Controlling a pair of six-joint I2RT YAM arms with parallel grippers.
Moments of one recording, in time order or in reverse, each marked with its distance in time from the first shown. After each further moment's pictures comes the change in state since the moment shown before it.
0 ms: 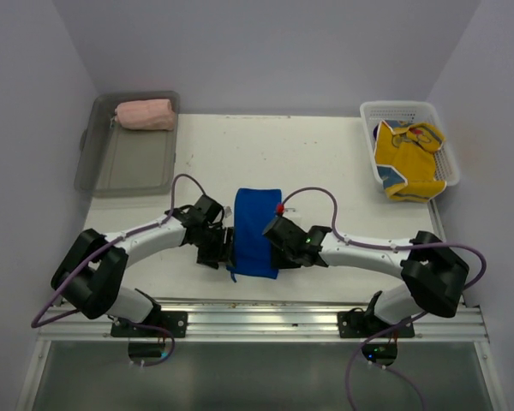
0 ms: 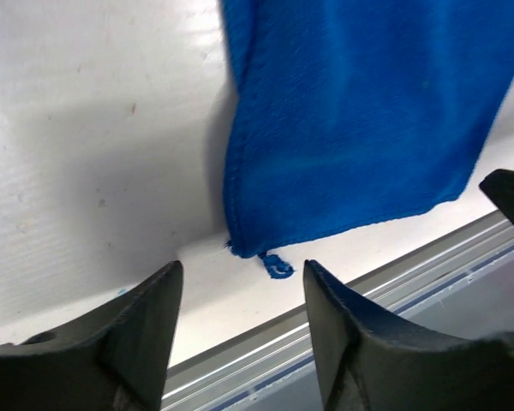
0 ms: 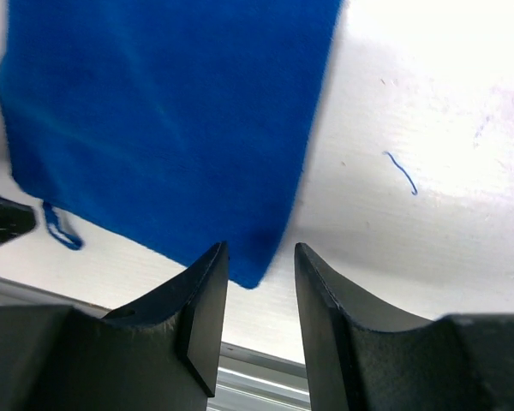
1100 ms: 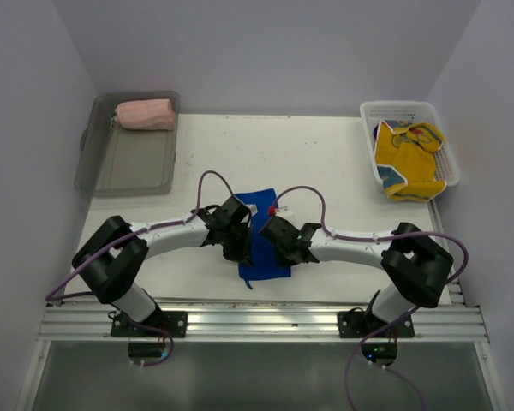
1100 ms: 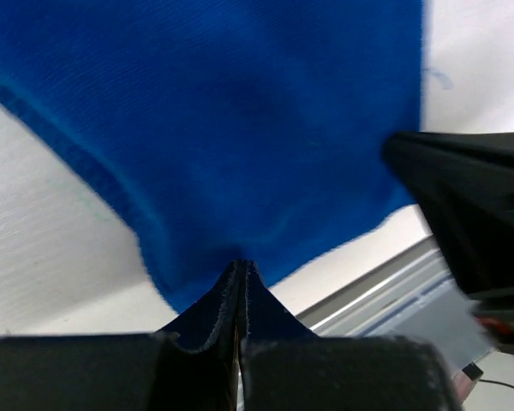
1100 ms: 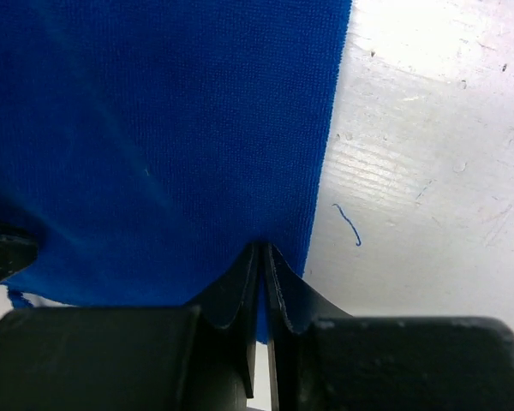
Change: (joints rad) left arm -0.187 0.130 0.122 0.137 -0.031 -0.133; right arm -0.014 0.102 0.033 -0.020 0.072 -0.203
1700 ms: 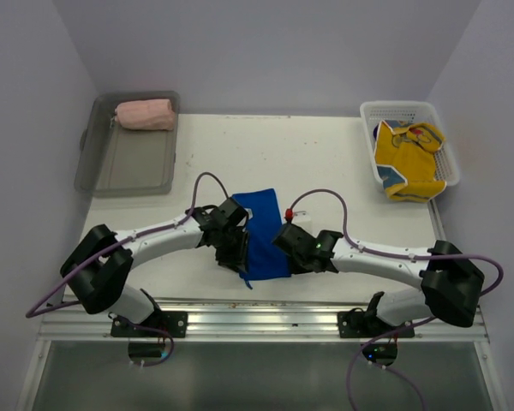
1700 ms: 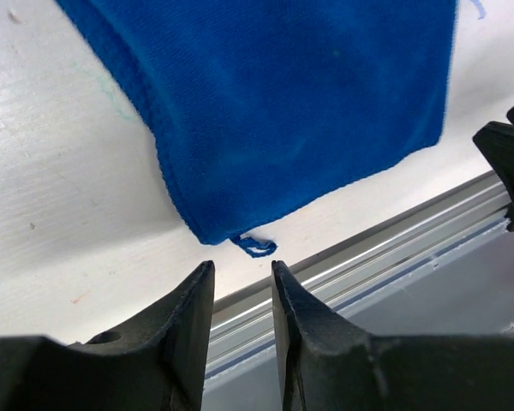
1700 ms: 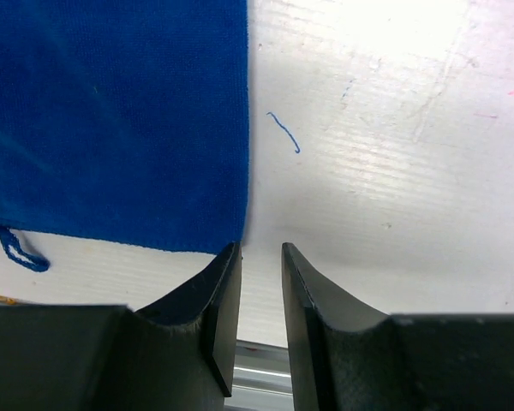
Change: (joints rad) left arm -0.024 -0.076 0.000 -0.197 -0.027 -0.014; right arm 0.034 -0.207 -0.093 -0.128 0.039 0.137
